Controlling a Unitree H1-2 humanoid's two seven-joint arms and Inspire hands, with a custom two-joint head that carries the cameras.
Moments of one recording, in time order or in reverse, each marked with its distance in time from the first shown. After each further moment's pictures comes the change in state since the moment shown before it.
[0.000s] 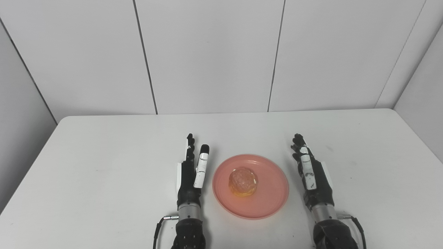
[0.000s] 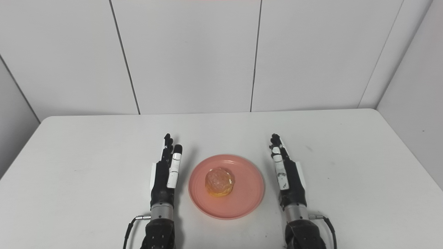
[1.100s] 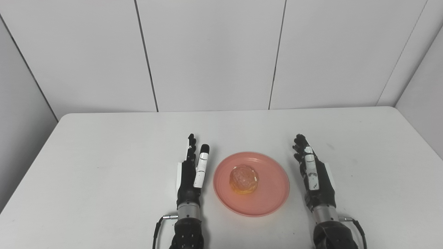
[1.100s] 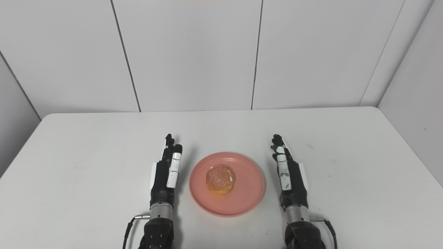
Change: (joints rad) left arm 0.019 0.003 -0.004 -0.028 -0.017 0.035 -0.032; right arm 0.034 0.011 -0.011 -0.049 0.046 0.020 -0.027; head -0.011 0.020
